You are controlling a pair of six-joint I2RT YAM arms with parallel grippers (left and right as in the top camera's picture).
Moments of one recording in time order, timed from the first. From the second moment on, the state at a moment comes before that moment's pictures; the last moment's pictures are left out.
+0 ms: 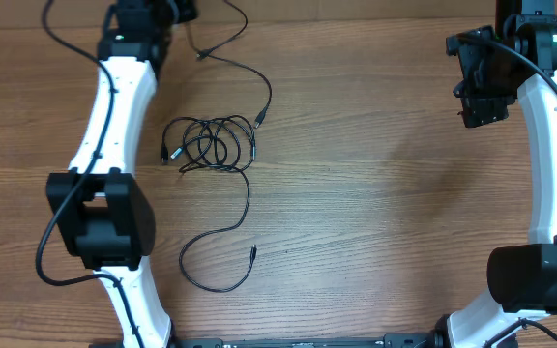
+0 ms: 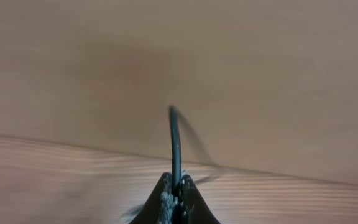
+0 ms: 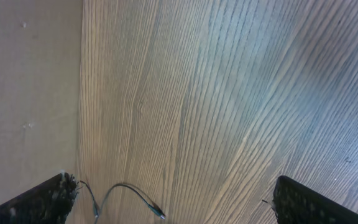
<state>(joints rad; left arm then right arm) -0.02 2.11 1.97 -0.29 0.06 -0.27 -0.05 1.82 2.00 -1.32 -0.03 1.27</state>
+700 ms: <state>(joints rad) 0.55 2.11 1.97 -0.49 -0.13 0.00 -0.05 1.82 2.00 -1.32 -0.03 1.27</state>
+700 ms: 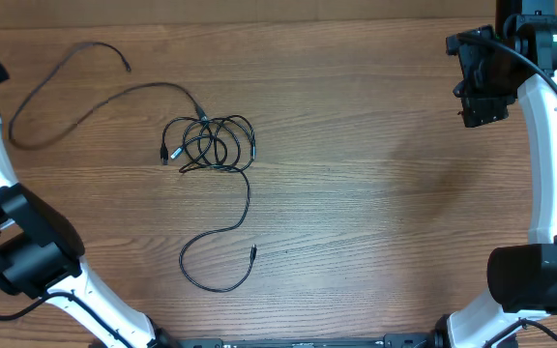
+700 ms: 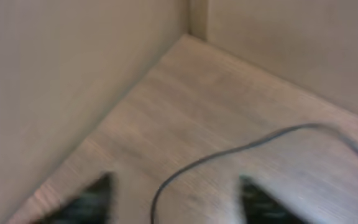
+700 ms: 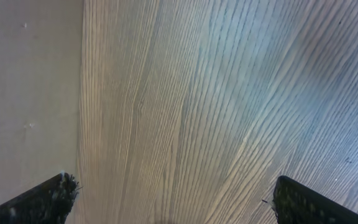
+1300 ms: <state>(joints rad) 0.48 2.15 1.89 -0.69 0.10 -0.22 -0.05 1.82 2.00 -1.32 -0.03 1.27</state>
